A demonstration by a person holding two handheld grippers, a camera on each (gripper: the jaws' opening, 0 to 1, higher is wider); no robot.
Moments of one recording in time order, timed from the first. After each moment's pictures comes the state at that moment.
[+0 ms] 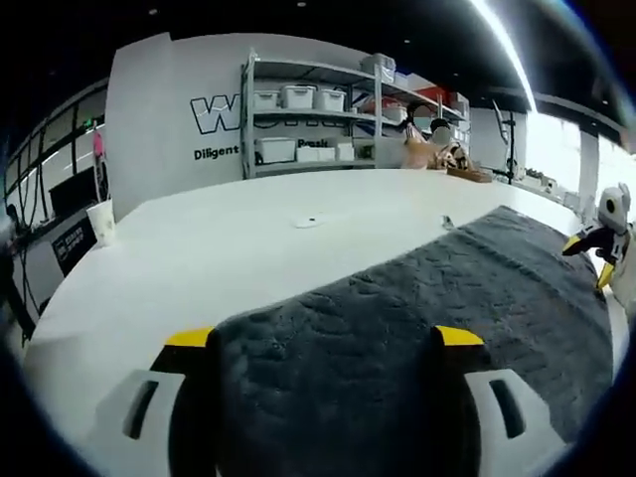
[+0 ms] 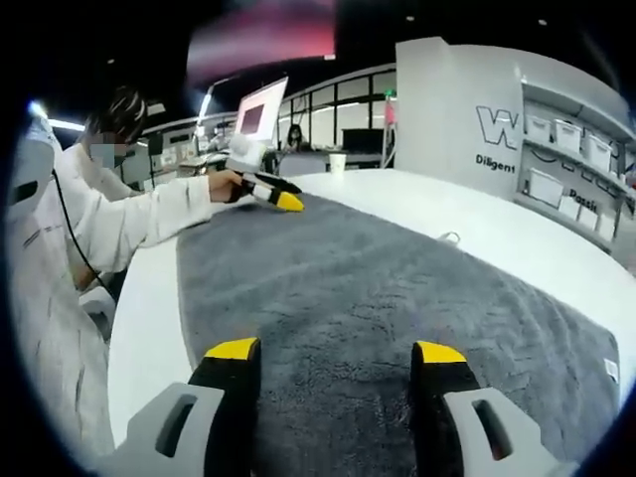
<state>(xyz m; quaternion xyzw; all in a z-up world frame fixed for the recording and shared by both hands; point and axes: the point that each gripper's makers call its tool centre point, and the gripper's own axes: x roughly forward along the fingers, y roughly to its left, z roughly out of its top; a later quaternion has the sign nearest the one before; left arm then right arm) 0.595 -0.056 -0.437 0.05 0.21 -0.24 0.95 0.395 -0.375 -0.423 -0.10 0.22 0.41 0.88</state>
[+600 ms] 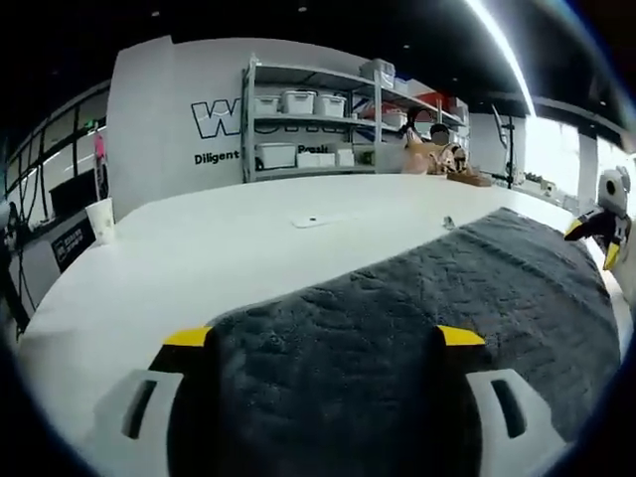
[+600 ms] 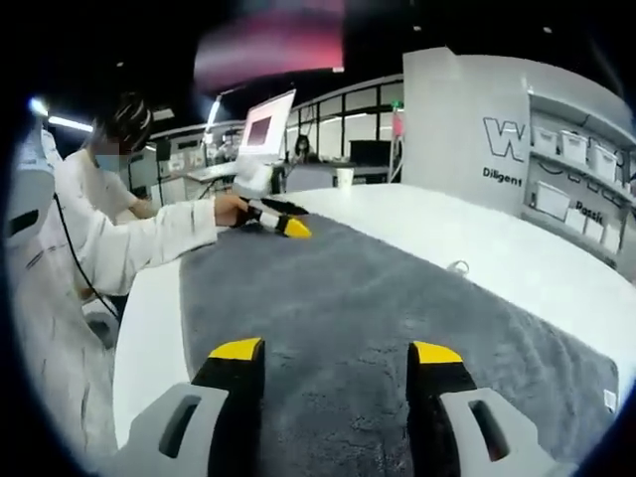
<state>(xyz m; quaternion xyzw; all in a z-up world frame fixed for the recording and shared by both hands) 0.594 -0.054 -0.440 0.05 0.19 -0.25 0.95 0.415 -0.346 -0.391 -0.10 0.19 0.43 0.88</state>
